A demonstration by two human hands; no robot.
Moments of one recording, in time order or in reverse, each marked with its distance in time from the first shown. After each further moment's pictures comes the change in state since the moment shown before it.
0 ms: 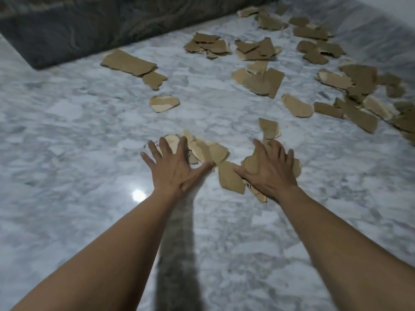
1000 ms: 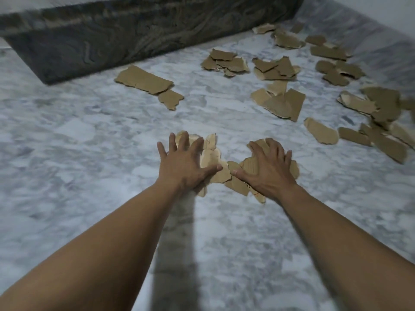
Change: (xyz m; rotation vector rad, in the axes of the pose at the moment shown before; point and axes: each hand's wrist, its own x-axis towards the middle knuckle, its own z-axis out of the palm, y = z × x) left_hand 0.100 -0.029 -0.023 0.077 -0.072 0.228; right_hand 0.085 -0.053 0.005 0.019 0.010 -0.084
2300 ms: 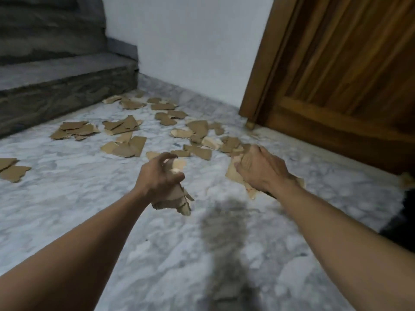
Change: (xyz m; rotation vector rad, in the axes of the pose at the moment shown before) left_hand -0.133 0.337 -0.081 -0.618 -0.055 0.371; right_hand -0.288 0.219 -0.279 -0.159 0.260 0.478
